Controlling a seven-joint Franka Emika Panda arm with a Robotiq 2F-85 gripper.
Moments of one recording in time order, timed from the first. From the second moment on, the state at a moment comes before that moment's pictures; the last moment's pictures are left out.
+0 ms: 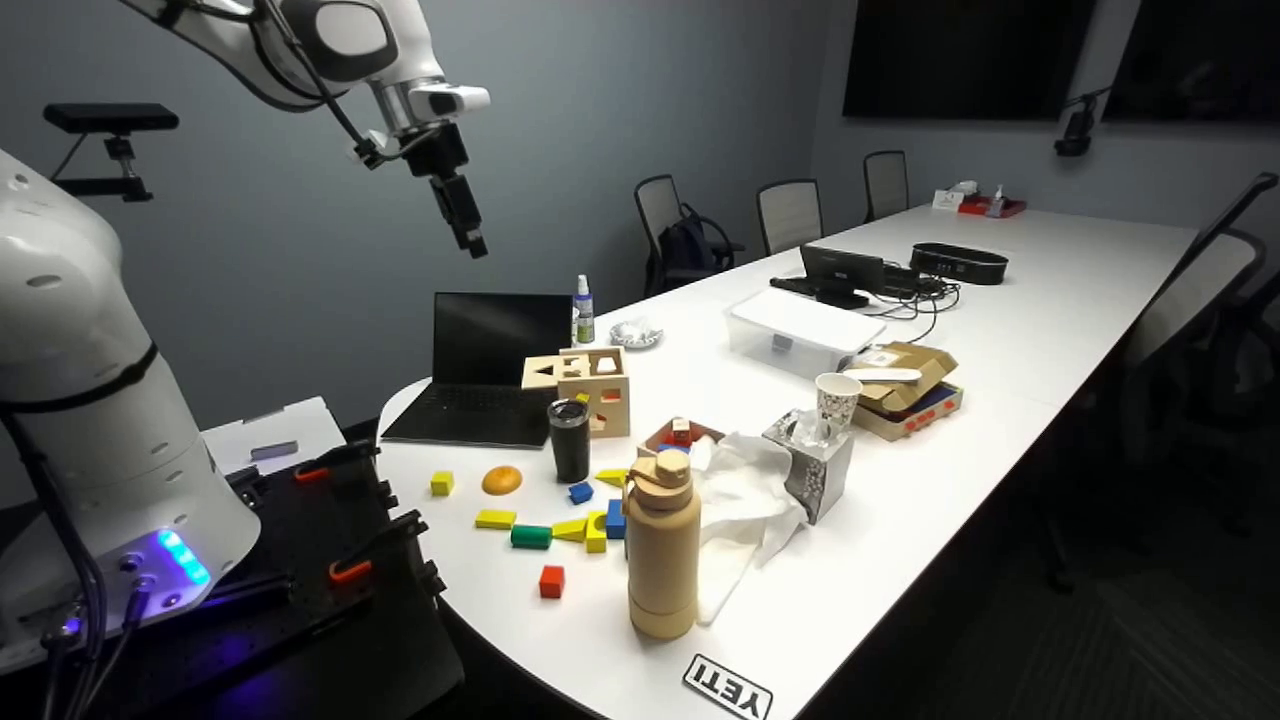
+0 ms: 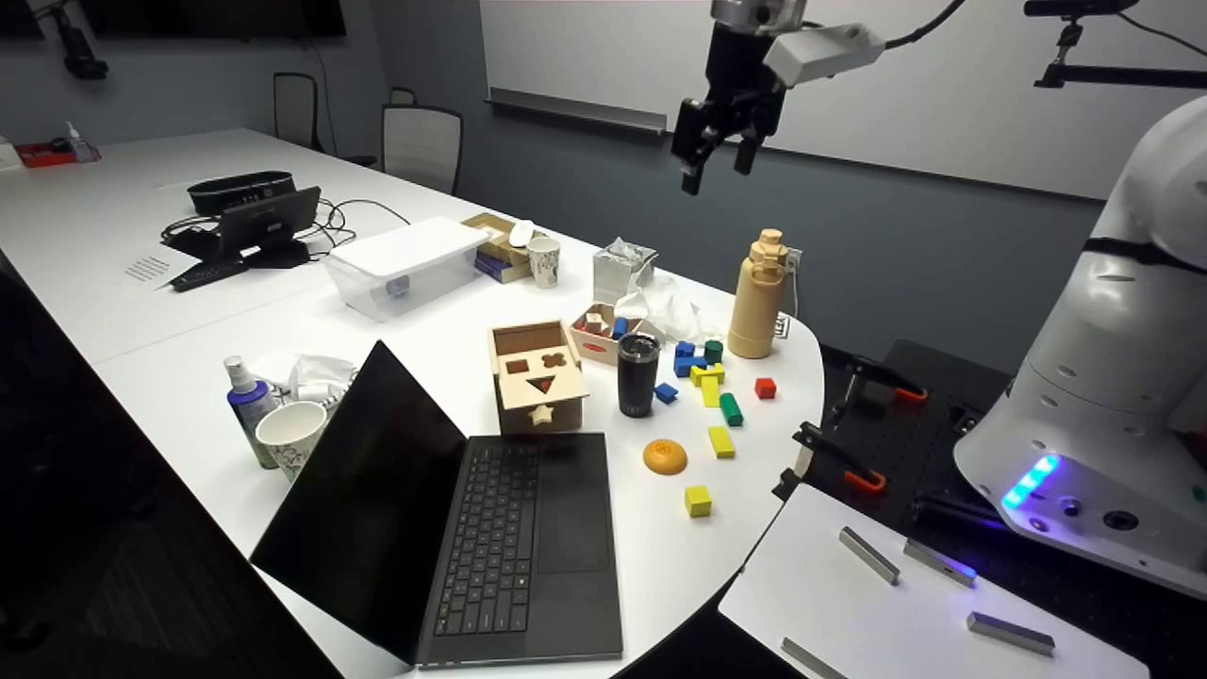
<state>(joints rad) -0.01 -0.53 0.22 -2.66 -0.10 2.31 0.44</state>
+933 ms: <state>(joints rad) -0.05 0.14 0.52 -2.52 -0.57 2.66 1.24</state>
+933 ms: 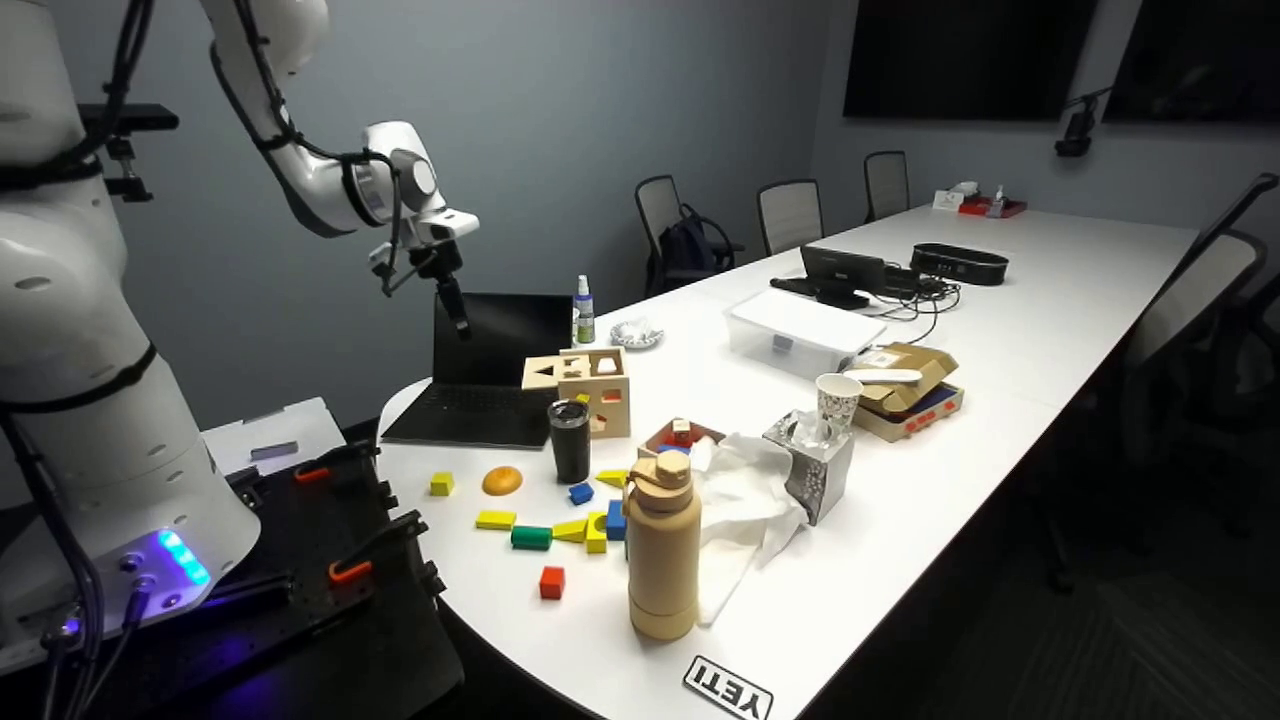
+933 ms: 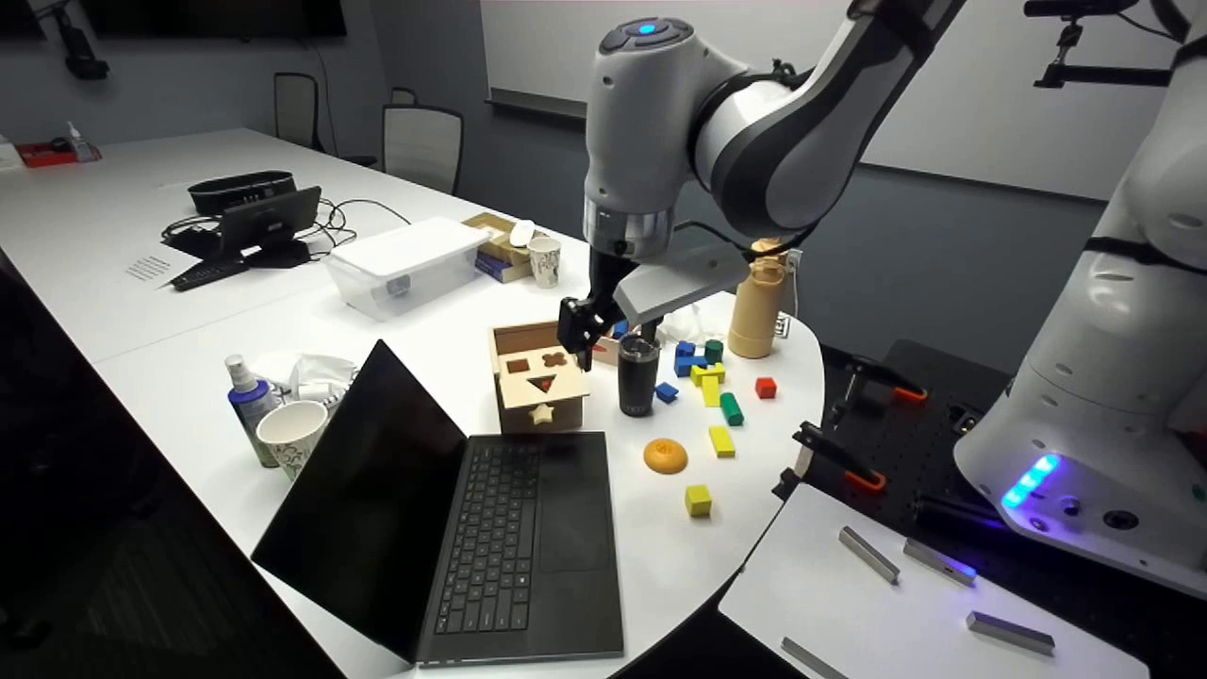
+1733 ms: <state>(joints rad) 0.17 0.56 0.32 -2.22 -0.86 2.66 1.52</state>
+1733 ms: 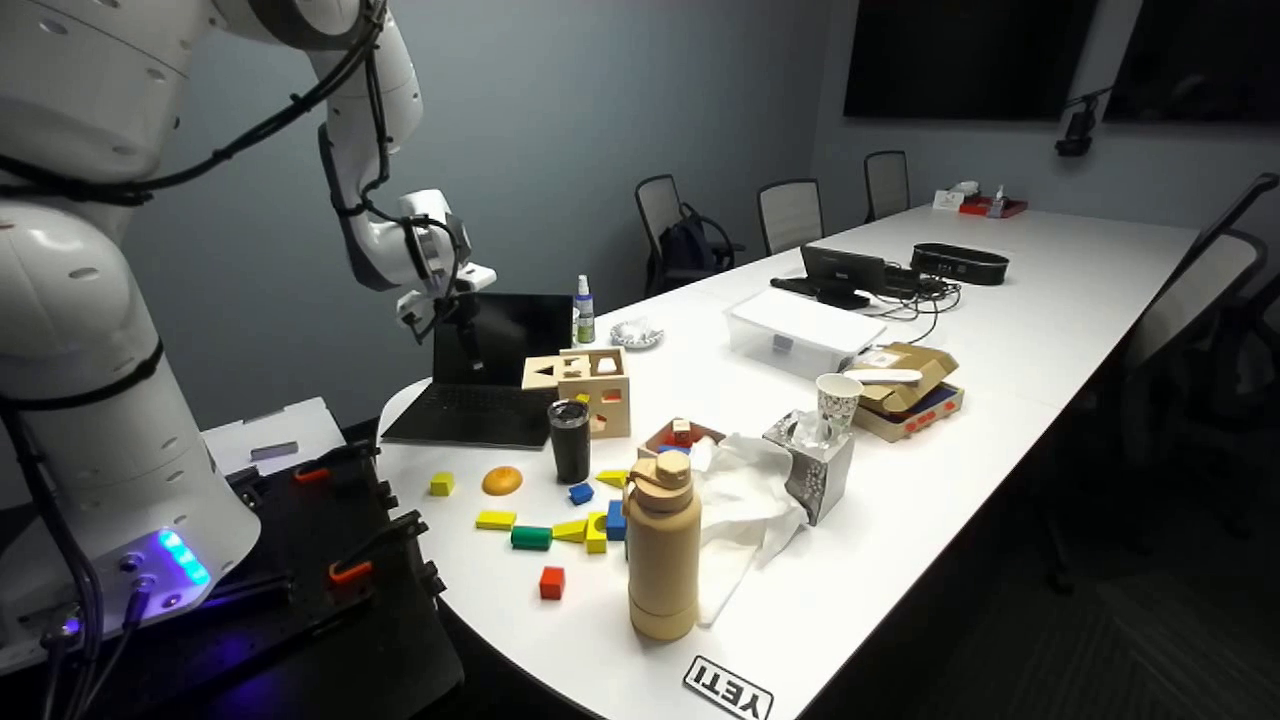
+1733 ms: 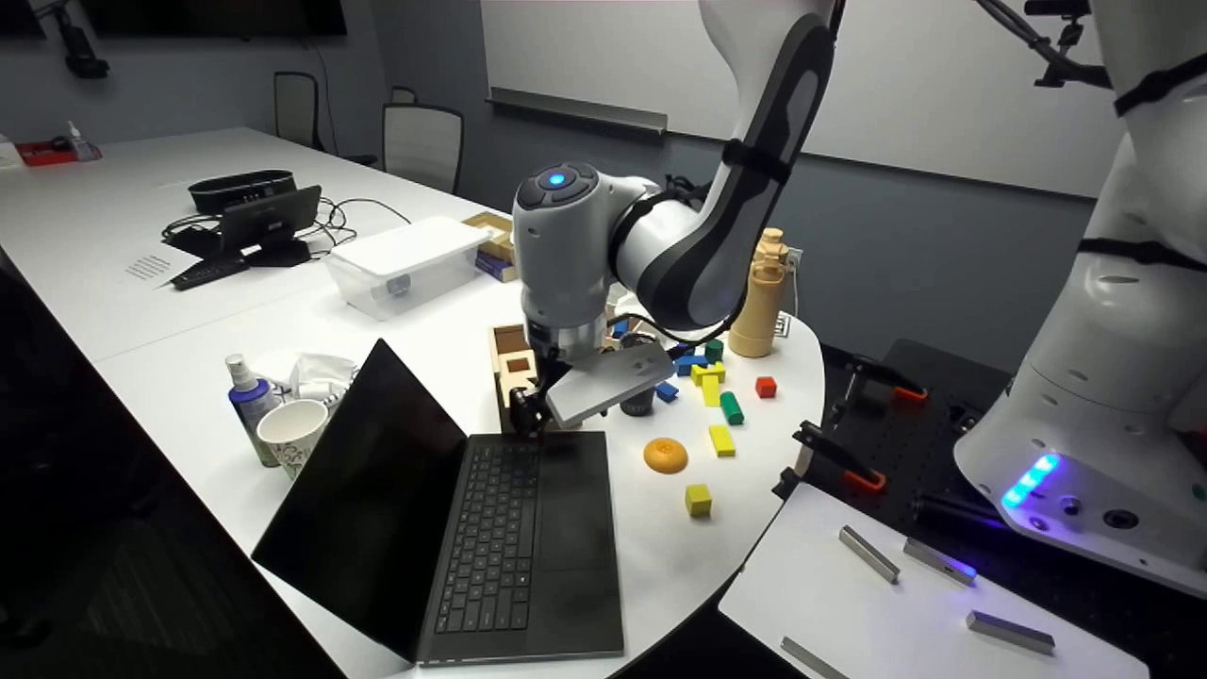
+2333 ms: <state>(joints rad) 0.45 0.69 0.06 -2.07 -0.84 2.67 1.54</state>
